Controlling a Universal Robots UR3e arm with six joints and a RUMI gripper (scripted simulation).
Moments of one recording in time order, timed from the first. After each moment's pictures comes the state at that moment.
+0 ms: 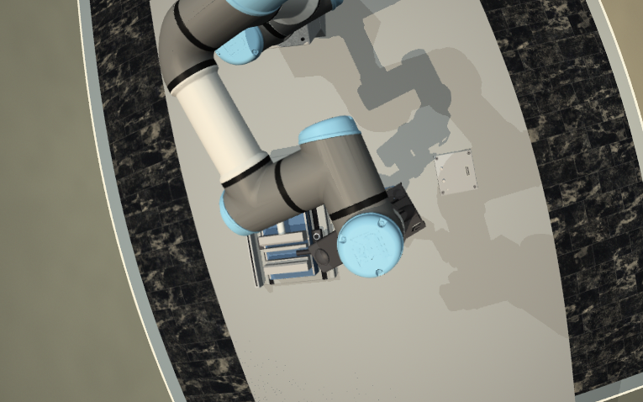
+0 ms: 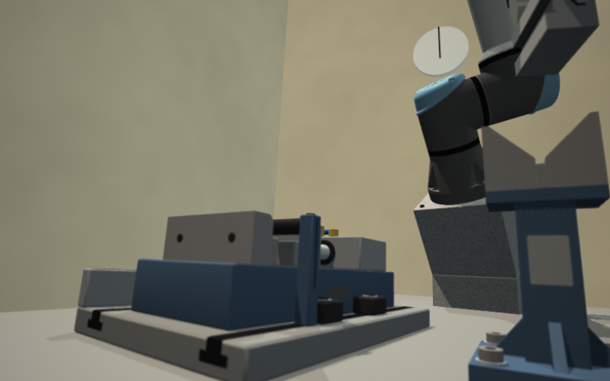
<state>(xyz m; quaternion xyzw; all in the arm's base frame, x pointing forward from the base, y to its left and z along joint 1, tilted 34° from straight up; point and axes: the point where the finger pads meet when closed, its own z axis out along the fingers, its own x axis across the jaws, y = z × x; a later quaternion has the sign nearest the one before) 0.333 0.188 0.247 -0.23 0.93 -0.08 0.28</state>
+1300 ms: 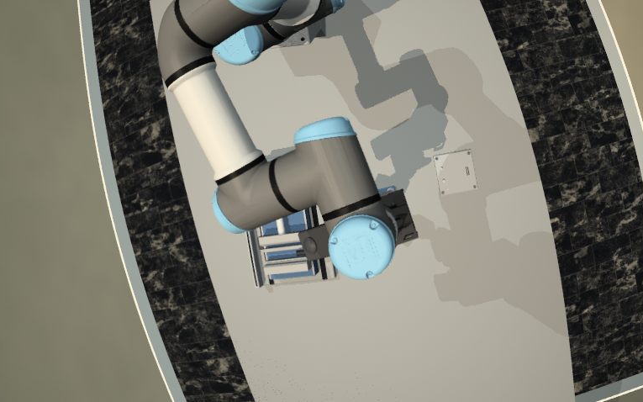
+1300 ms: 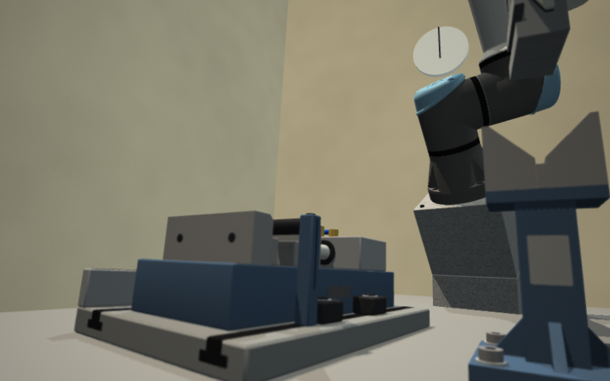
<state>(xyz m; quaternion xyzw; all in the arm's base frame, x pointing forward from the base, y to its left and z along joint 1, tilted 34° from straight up) 0.332 0.178 0.247 -0.13 0.95 -0.05 0.28</state>
